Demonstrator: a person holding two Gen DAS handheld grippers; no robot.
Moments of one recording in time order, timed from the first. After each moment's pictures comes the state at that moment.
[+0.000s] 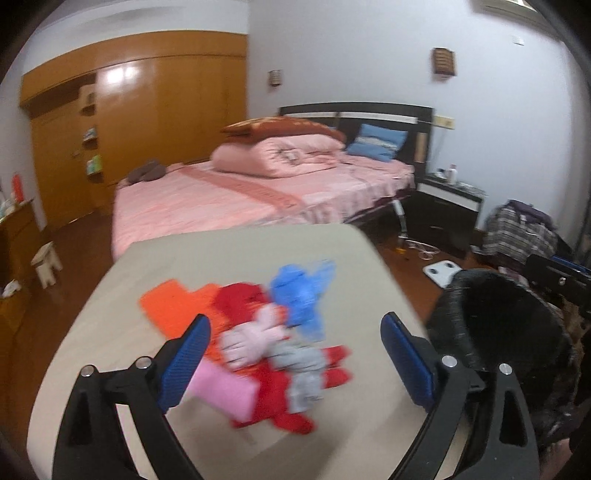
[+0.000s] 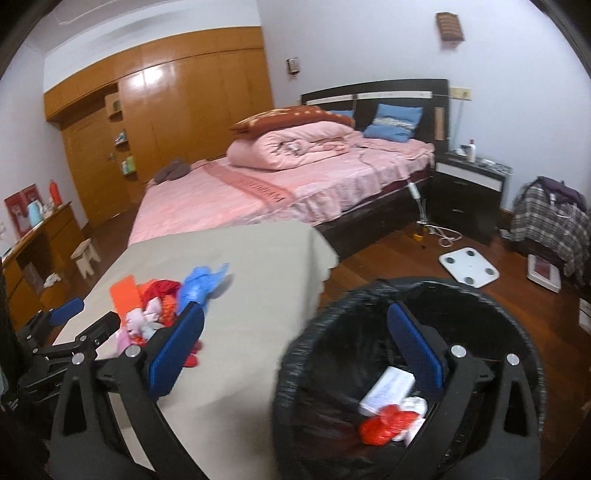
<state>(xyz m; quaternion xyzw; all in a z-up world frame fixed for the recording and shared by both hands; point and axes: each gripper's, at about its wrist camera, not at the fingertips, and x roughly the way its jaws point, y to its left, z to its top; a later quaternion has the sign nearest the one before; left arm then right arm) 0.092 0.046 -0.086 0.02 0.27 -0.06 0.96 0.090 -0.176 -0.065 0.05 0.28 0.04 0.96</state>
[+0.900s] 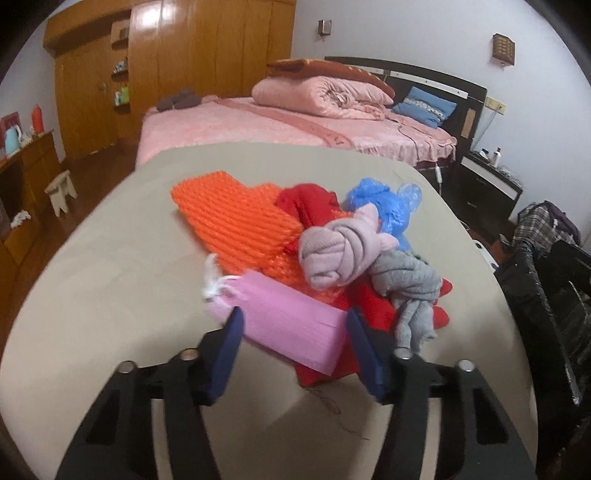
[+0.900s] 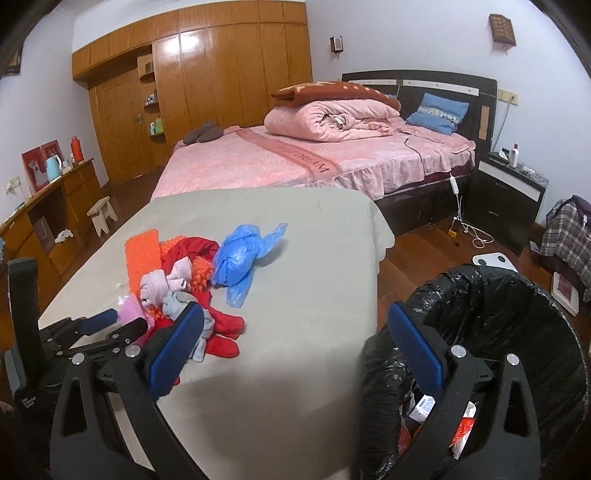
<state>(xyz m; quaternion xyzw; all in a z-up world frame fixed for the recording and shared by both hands) 0.115 0.104 -0.169 -0.04 0.38 -0.02 0.92 0.125 -0.099 -0.109 0.00 0.32 0.09 0.94</state>
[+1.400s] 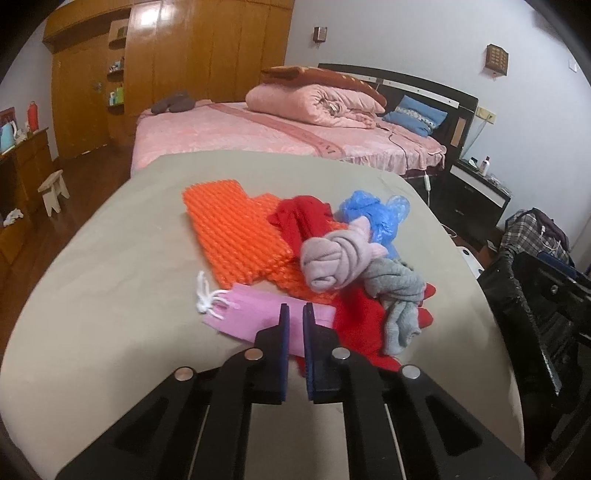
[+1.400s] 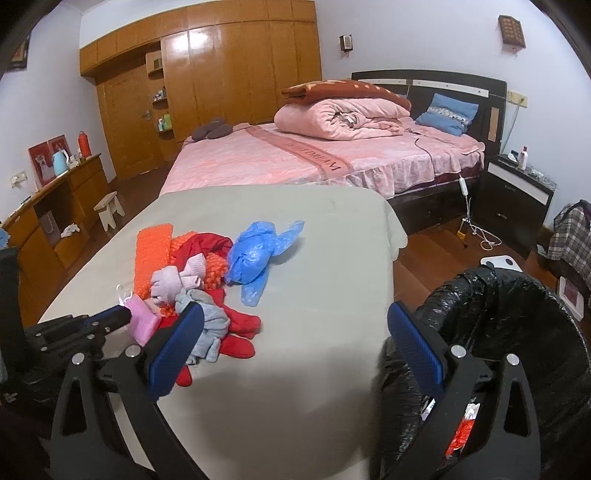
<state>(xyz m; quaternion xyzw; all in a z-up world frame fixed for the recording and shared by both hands) 0.101 0.116 -0.153 -0.05 0.36 -0.03 0.93 0.128 -0.086 -0.113 0.00 0.32 0.11 0.94</state>
